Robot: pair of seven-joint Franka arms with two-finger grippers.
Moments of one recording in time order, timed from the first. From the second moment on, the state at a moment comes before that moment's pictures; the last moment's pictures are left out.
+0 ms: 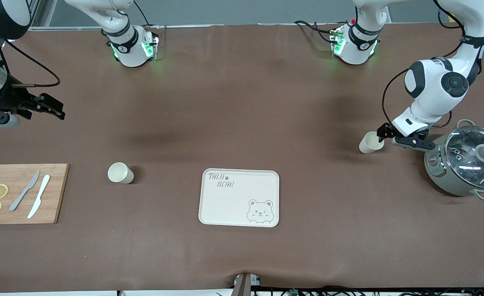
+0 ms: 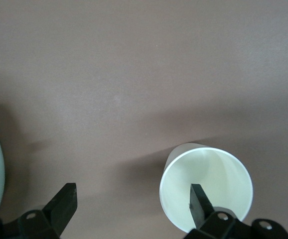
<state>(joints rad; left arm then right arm) 0.19 0.11 -0.12 -2.48 0.04 2.71 0.31 -0.11 -0.08 0.09 -1.81 0.00 1.71 0.01</state>
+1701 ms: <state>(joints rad) 0.20 0.20 -0.17 -2.50 0.00 2.80 0.33 -0.11 -0.07 0.09 -1.81 0.00 1.71 0.01</state>
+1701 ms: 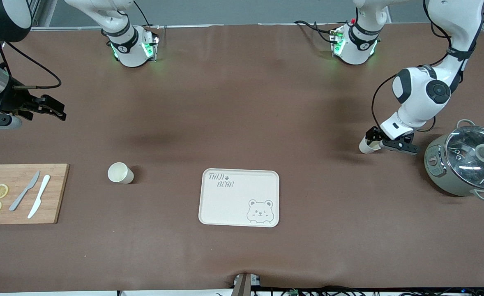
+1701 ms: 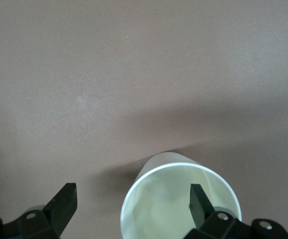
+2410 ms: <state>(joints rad) 0.24 0.22 -0.18 -2.50 -0.05 2.82 0.38 -0.11 -0.07 0.09 -1.80 0.00 1.70 0.01</state>
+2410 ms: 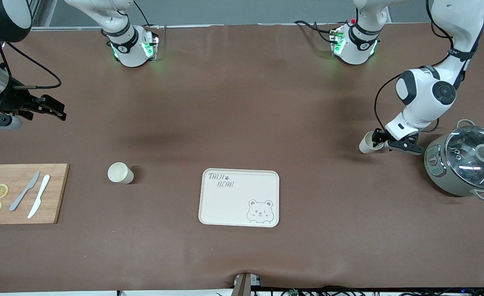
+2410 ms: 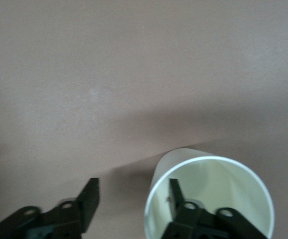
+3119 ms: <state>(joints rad) 0.24 0.21 -0.20 -2.49 -0.07 2.82 0.38 -0.11 -0.07 0.09 -1.80 0.00 1.69 0.01</state>
